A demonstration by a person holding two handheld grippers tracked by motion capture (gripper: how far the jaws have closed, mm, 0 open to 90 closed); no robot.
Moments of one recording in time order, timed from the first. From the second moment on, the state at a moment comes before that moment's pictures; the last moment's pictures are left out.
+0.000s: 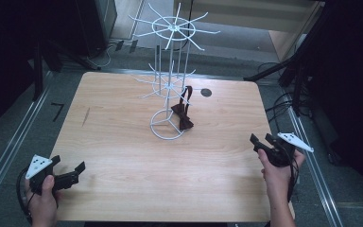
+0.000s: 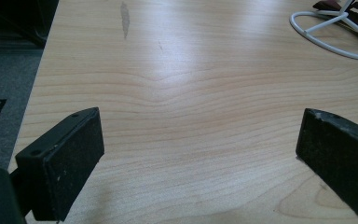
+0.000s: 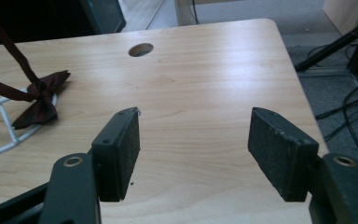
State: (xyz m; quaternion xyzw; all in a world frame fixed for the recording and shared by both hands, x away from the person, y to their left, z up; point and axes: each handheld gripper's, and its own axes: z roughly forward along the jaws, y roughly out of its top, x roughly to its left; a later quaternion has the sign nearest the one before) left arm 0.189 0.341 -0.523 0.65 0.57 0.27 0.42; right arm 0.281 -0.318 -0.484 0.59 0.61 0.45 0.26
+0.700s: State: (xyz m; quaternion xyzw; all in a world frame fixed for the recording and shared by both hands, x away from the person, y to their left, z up) left arm 0.188 0.341 -0.522 0.65 0.57 0.27 0.42; right arm 0.236 -0.360 -0.525 0.61 0.61 0.44 0.25
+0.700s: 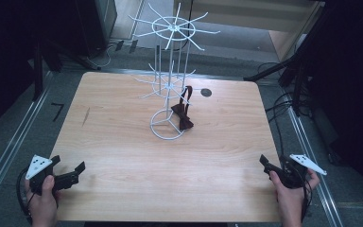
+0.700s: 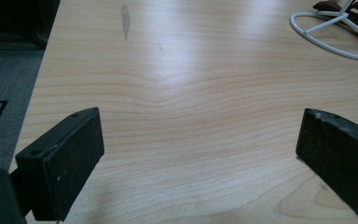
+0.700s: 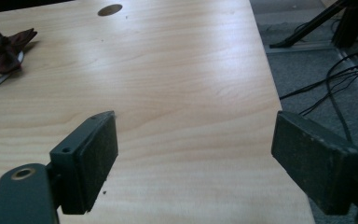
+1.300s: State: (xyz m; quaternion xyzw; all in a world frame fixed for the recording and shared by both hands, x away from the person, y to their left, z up) left arm 0.188 0.340 -0.522 0.65 0.57 0.27 0.42; right arm 0.199 -0.394 -0.551 0.64 0.59 0.42 0.25
